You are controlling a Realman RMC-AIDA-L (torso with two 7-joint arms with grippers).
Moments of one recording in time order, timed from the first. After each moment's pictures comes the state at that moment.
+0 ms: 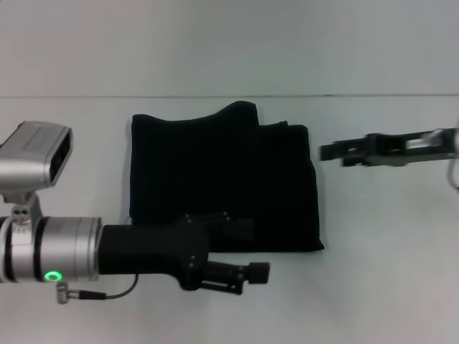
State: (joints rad) left arm -0.62 -2.12 0.63 0.49 2.05 1.78 -1.39; right arm 0.81 1.93 -0.73 -0.47 -2.17 -1.30 2.26
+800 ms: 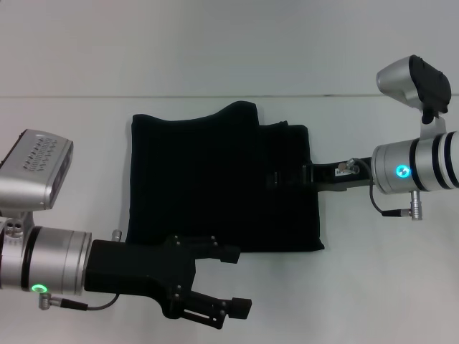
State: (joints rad) left arm -0.60 -2.11 0.66 0.55 2.15 1.78 -1.33; right arm 0.89 2.05 -0.88 -0.37 -2.17 -1.01 2.32
